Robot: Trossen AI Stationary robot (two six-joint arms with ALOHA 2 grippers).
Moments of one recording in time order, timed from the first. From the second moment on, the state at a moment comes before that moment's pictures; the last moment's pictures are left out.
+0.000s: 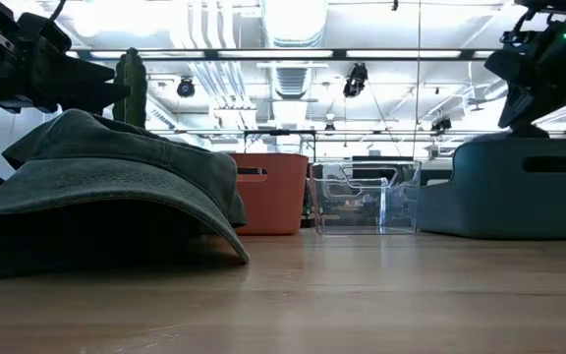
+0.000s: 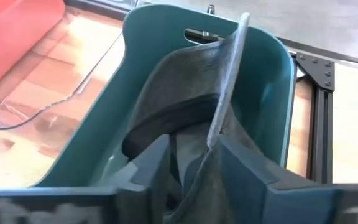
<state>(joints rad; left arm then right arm) 0.03 0.03 0.01 0.02 0.00 -0.14 0.13 0.72 0.69 -1.28 0.81 1.24</state>
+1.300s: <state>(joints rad) 0.03 0.03 0.01 0.02 0.00 -0.14 0.25 1.16 0.95 -1.03 -0.13 0.33</state>
